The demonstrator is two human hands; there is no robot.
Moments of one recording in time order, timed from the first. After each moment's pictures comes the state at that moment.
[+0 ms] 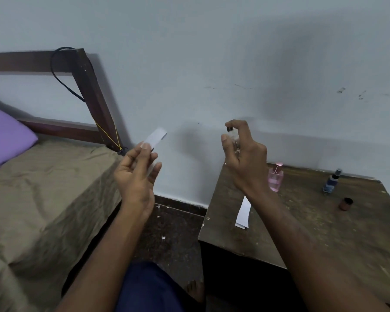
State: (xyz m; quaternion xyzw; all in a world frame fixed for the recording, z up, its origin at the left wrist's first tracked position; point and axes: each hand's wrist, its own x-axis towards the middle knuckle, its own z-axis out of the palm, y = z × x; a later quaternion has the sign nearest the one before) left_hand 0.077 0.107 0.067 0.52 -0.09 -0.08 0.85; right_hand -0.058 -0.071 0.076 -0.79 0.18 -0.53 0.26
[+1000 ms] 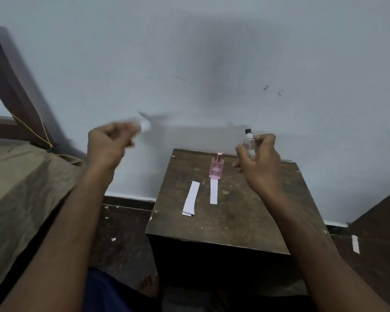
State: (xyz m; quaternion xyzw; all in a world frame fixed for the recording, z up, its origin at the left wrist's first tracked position) left_hand 0.086 0.046 0.094 0.71 -0.26 -0.15 0.64; right_hand -0.199 -0.124 0.070 -0.72 0.41 -0.45 0.33
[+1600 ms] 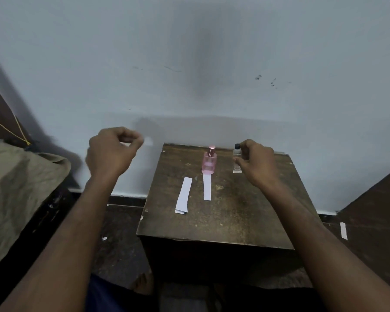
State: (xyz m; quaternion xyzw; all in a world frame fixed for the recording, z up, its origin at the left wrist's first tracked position) left_hand 0.078 0.018 0.062 0.84 -0.34 0.03 0.43; right_hand -0.208 -0.168 0.042 -0.83 0.46 -0.27 0.17
